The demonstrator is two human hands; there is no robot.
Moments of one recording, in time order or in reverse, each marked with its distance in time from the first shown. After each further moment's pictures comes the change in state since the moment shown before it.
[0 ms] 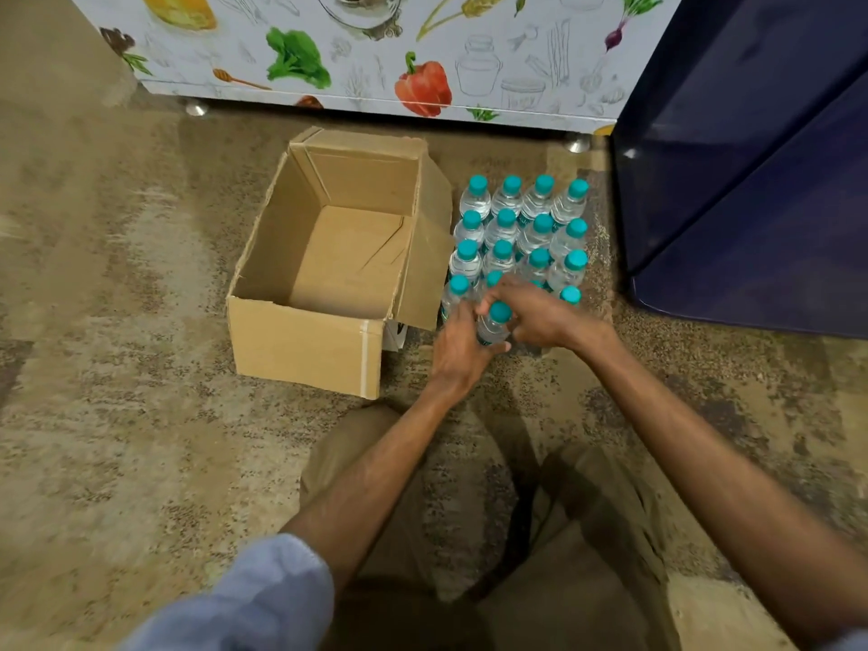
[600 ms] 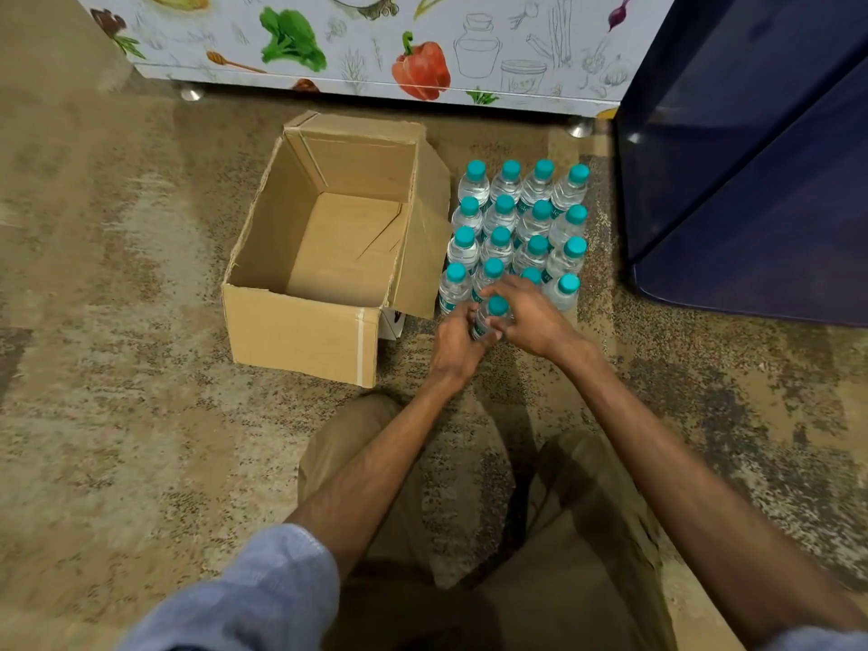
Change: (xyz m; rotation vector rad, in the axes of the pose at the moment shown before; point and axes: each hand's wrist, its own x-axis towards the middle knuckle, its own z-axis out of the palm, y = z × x) left_hand 0.002 -0.024 0.022 -0.207 -0.042 -0.058; right_hand 0.006 0.029 0.047 0.004 0.272 -0.022
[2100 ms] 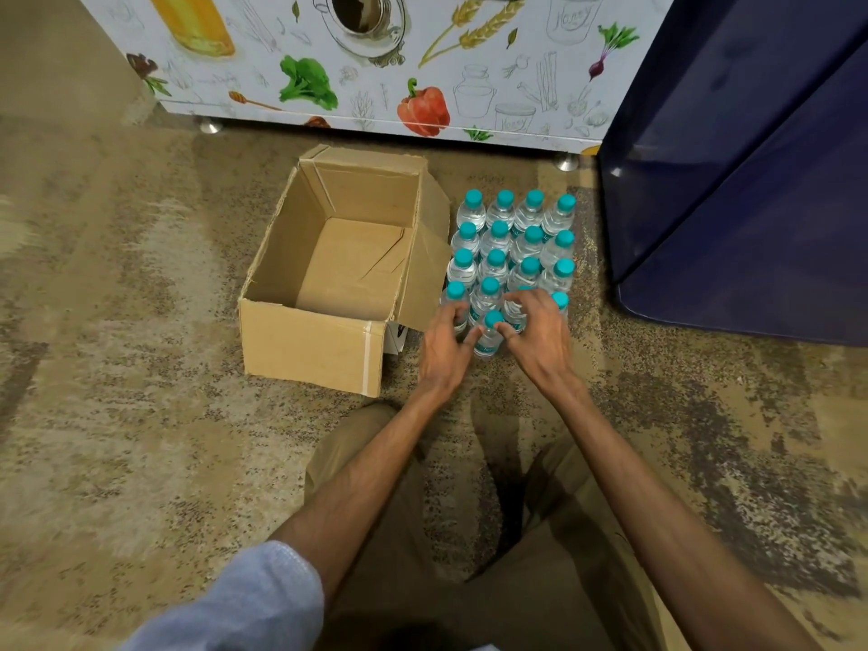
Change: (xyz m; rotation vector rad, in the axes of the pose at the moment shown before) left_hand -0.023 0.031 -0.034 0.077 0.173 0.168; right_hand -0.030 -0.019 0.003 0.059 0.452 0.158
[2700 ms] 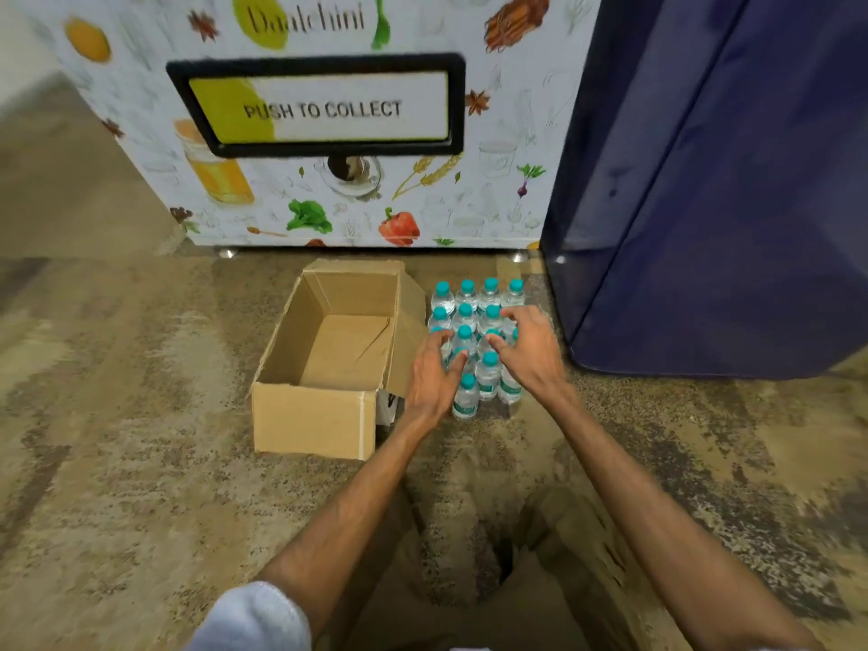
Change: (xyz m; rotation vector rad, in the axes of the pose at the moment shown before) left_hand -0.007 0.090 -0.044 0.064 0.012 0.118; right_hand 0.007 -0.036 -0.094 0.062 0.121 0.016
